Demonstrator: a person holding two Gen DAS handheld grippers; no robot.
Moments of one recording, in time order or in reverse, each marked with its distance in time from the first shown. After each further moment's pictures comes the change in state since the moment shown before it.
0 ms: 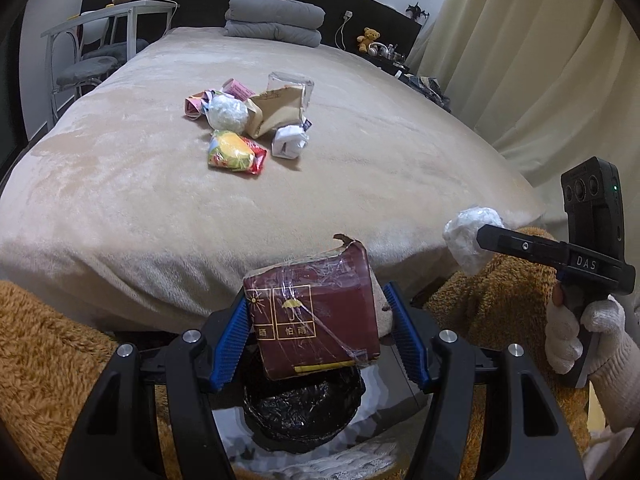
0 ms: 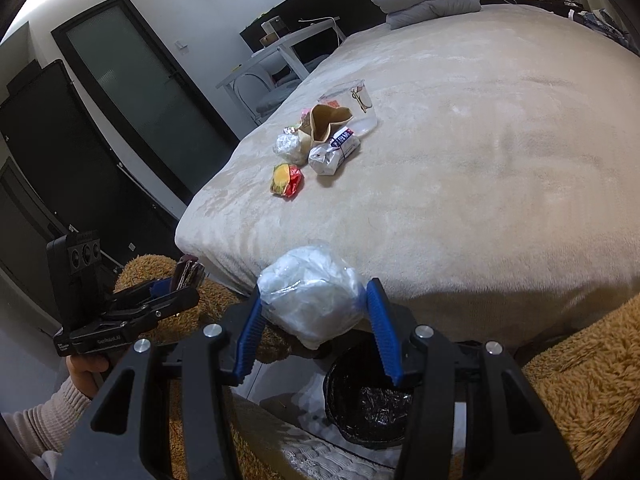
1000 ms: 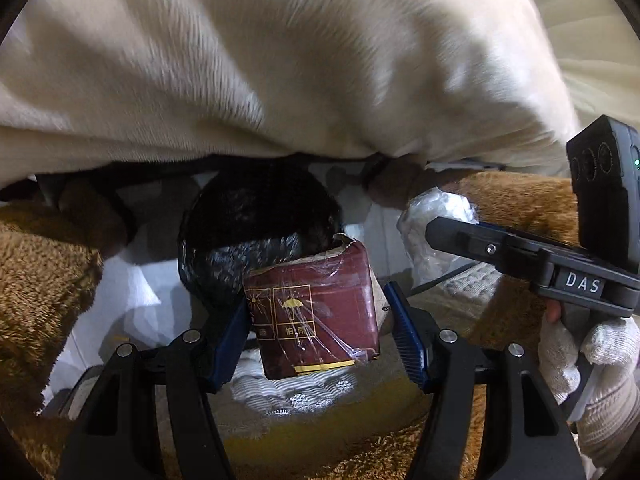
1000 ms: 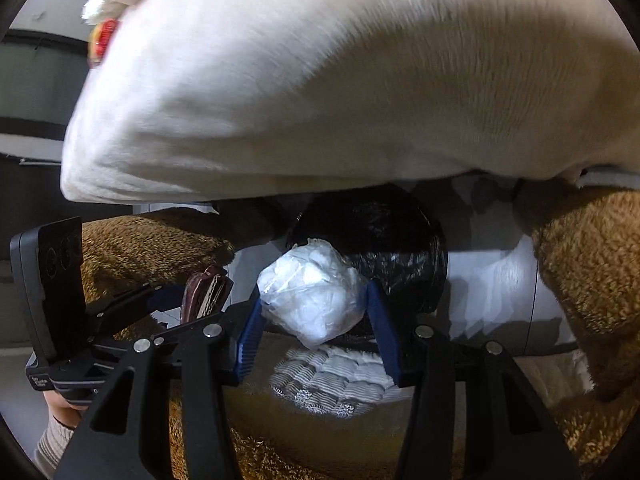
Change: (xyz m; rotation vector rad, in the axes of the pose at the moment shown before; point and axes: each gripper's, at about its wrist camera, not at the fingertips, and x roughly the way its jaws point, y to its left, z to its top) left arm 0.170 0.017 -0.059 -0.249 0.680 -0.081; right arm 0.128 -0.069 -0.065 0.368 0.564 -0.174
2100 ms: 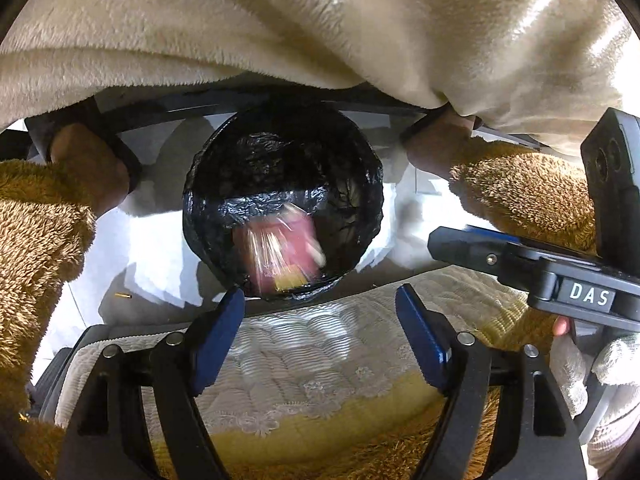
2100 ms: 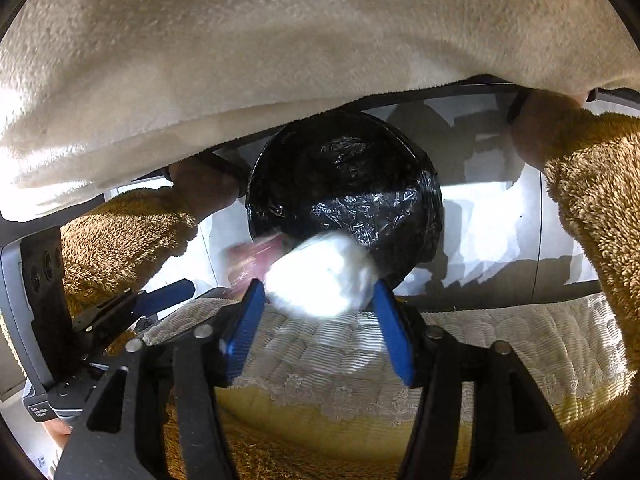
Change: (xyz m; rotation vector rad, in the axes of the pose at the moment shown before) left arm 0.048 0.021 0.005 -0.089 0.182 0.058; right arm 0.058 -0.026 0.003 0.144 0.215 -0.053
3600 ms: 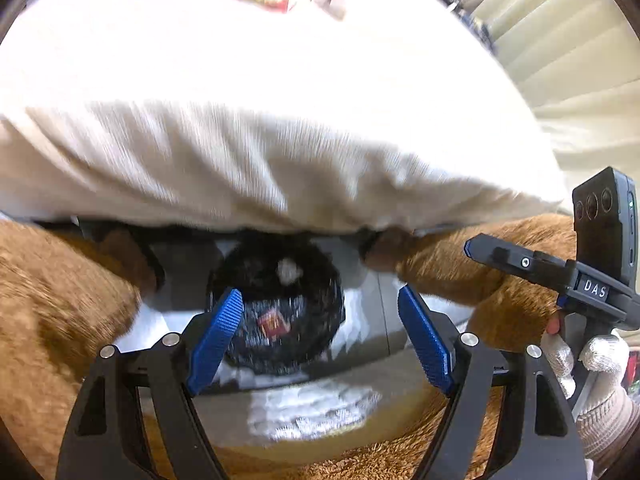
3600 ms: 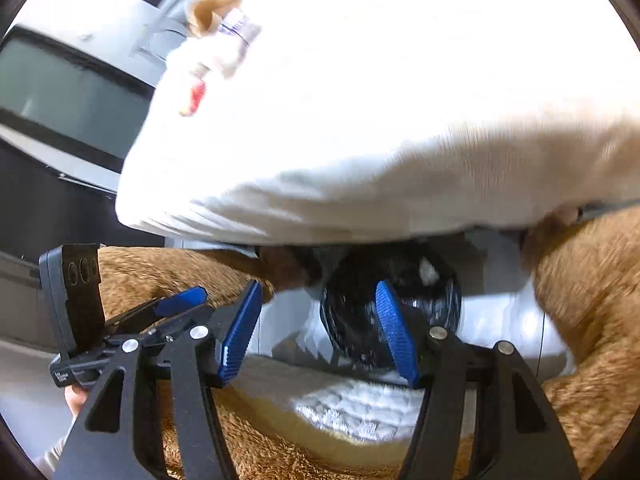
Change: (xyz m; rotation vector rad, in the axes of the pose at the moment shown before) left arm -0.135 -0.014 -0.062 0.110 -0.538 -0.058; right arm -0.128 0.038 -0.055 -0.249 -0.493 0.169
